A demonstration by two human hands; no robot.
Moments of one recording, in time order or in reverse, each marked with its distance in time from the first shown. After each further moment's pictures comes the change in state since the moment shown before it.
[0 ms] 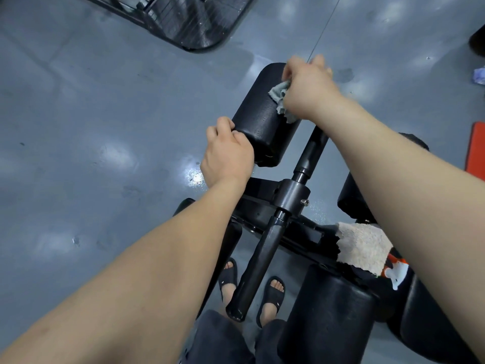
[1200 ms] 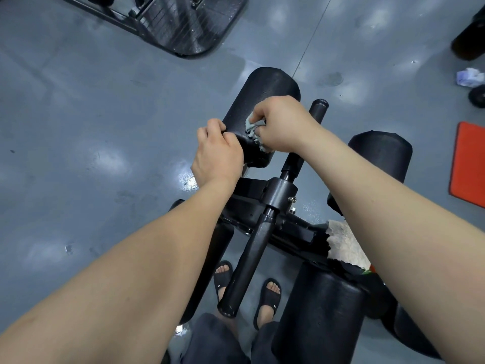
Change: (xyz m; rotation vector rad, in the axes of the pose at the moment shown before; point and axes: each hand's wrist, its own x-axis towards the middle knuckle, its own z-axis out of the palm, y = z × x) left_hand 0.000 0.000 0.000 -0.026 0.000 0.007; right_hand -0.041 0.004 0.023 -0.010 -0.076 -0.316
